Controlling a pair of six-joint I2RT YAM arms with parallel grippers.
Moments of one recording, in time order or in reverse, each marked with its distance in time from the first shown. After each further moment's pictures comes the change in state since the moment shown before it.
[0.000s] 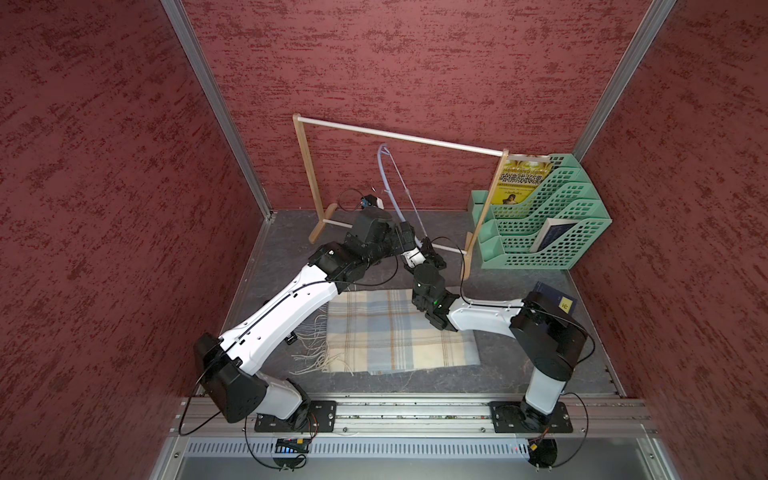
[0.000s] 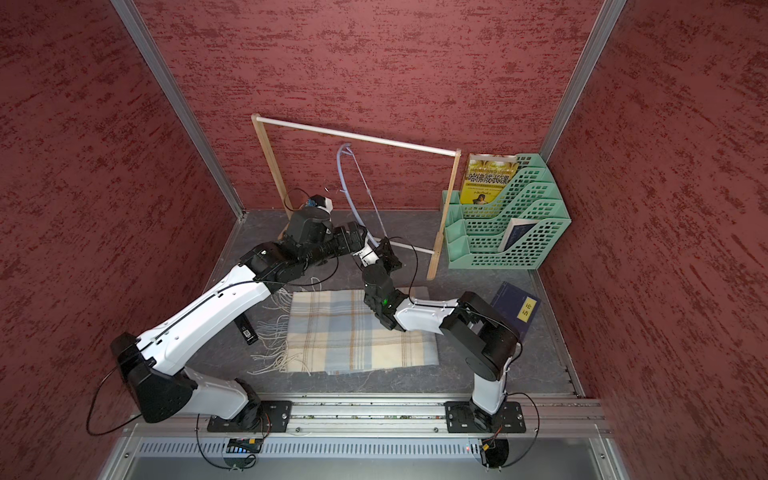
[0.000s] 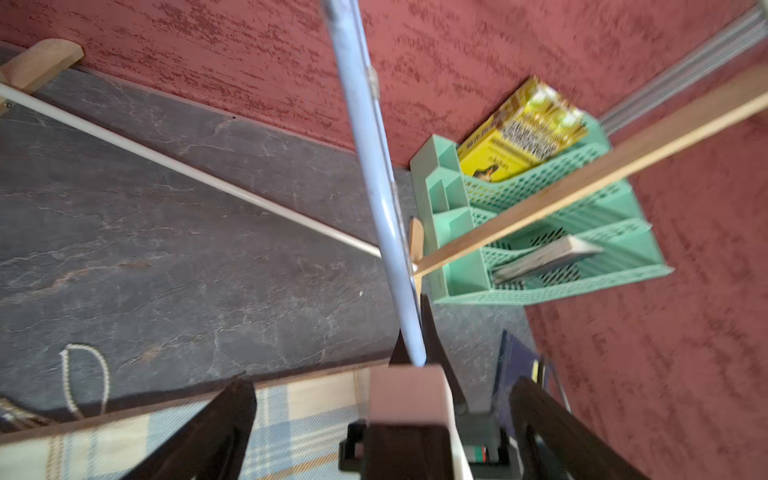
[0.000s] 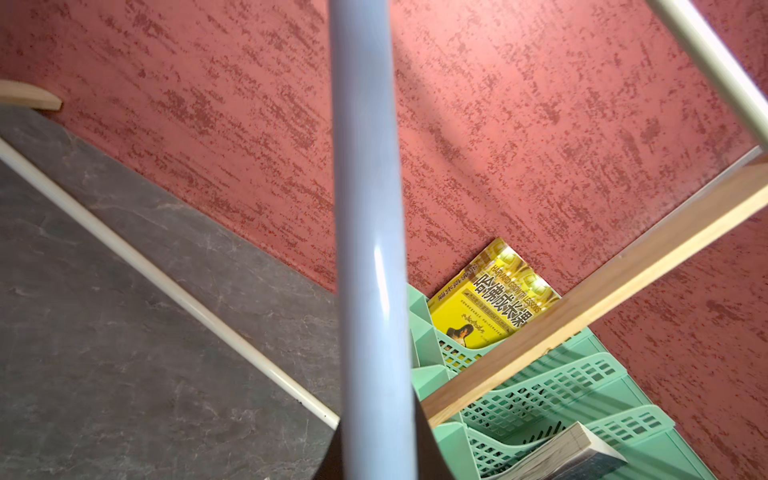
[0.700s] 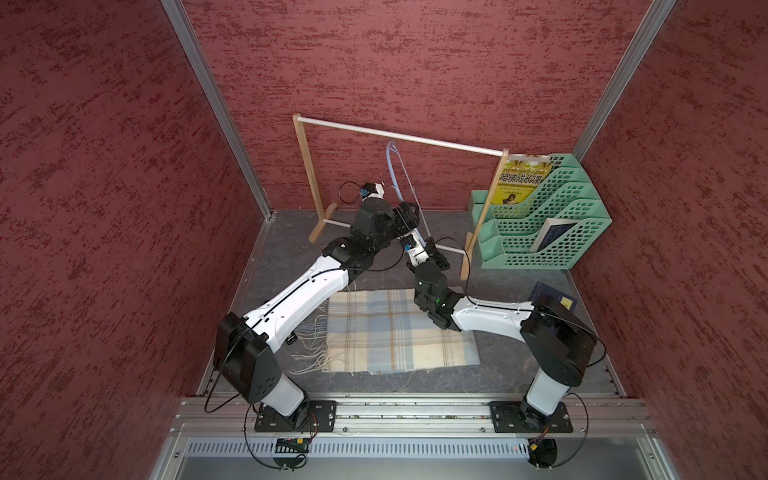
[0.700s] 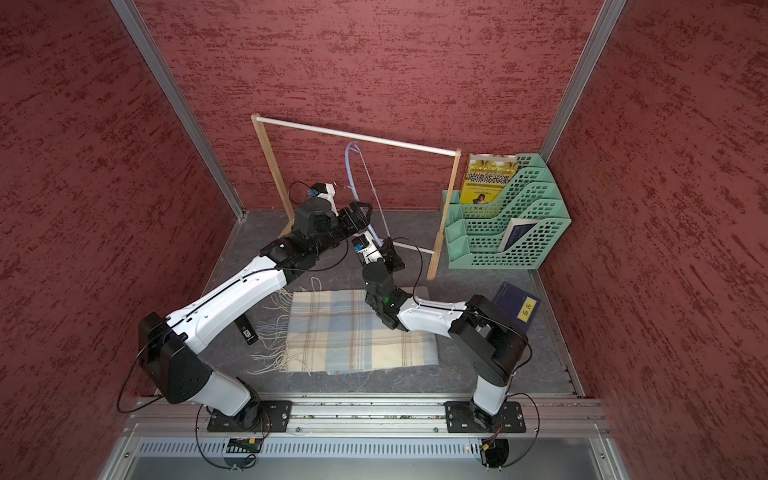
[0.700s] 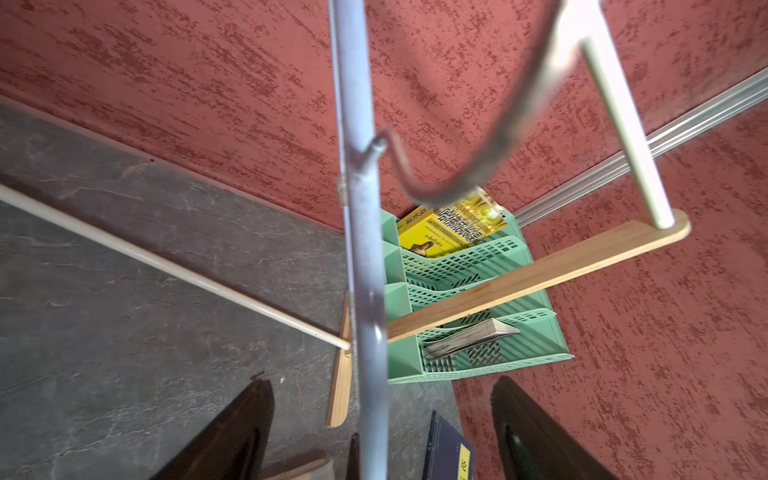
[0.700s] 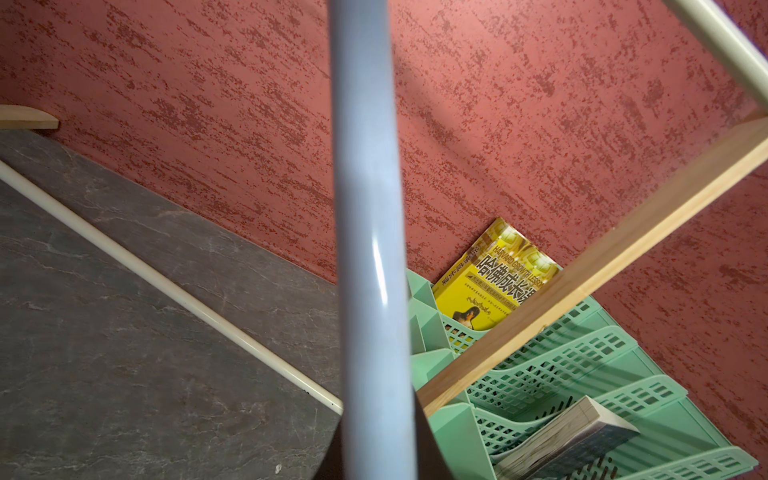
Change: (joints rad) left arm 0.037 0.111 -0.043 0.387 0.062 -0.093; right arm 0.002 -0.052 0.001 -0.134 0.016 0.137
